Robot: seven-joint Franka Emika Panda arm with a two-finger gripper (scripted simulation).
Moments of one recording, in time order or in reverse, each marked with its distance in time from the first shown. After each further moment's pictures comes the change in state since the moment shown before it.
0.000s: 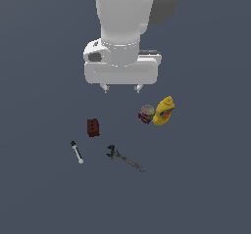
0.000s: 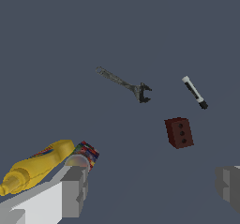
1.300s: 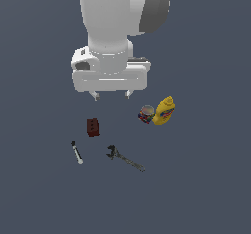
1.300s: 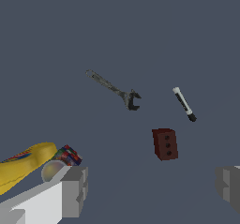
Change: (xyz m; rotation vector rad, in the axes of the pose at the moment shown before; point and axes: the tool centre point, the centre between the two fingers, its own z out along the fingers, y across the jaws) arm 0.020 0.030 0.009 -0.029 0.006 -0.082
